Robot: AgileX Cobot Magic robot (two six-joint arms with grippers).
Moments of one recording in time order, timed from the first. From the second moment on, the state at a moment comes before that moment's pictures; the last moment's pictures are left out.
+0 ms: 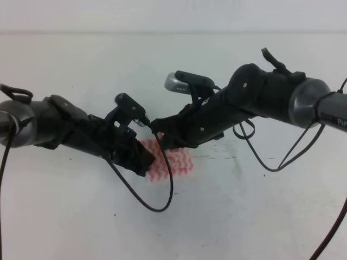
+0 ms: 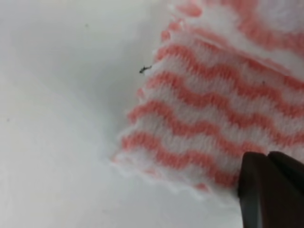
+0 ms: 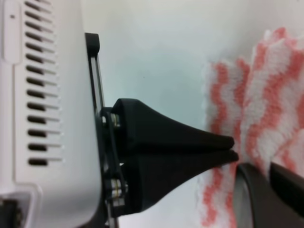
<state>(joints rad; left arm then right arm) -0.31 1.97 -1.16 -1.02 0.62 1.47 0.58 2.02 -1.52 0.69 0.65 -0.13</state>
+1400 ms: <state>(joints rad) -0.31 1.96 -1.16 -1.02 0.61 1.47 0.58 2.03 -1.52 0.72 0.66 -0.16</state>
